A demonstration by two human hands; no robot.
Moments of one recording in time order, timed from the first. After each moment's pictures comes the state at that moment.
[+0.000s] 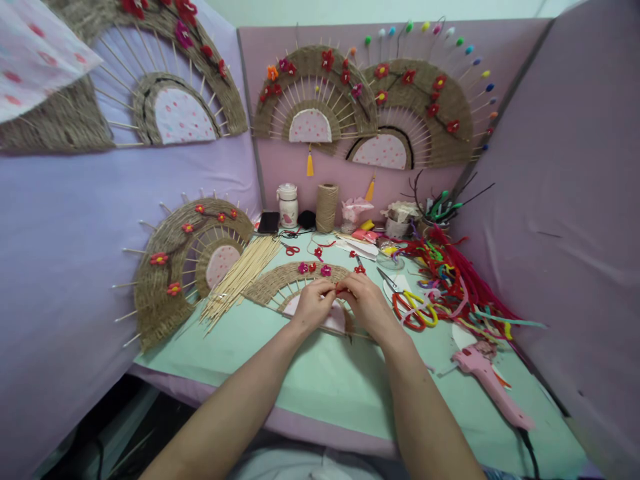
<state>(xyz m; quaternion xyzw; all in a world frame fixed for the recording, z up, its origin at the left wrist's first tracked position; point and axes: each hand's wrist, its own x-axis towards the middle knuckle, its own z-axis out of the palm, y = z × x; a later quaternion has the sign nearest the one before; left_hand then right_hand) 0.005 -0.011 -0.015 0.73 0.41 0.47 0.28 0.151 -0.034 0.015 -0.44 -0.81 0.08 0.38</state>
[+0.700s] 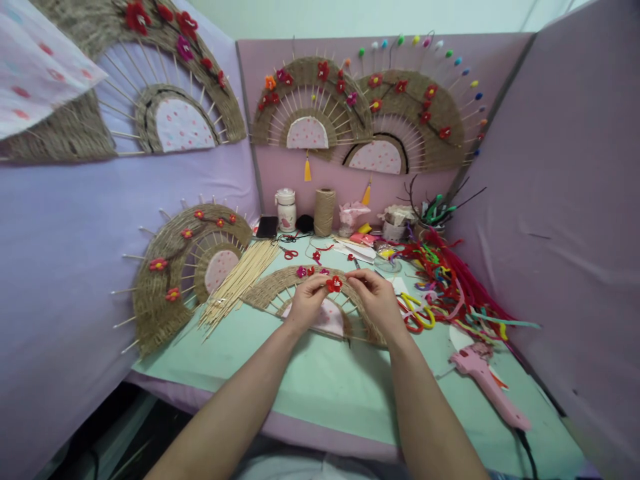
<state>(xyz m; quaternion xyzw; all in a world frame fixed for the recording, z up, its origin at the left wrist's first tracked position) 0.001 -0.011 0.000 0.65 0.32 0.57 0.39 0.156 -0.037 0.028 -0.46 -0.63 0.28 0.56</state>
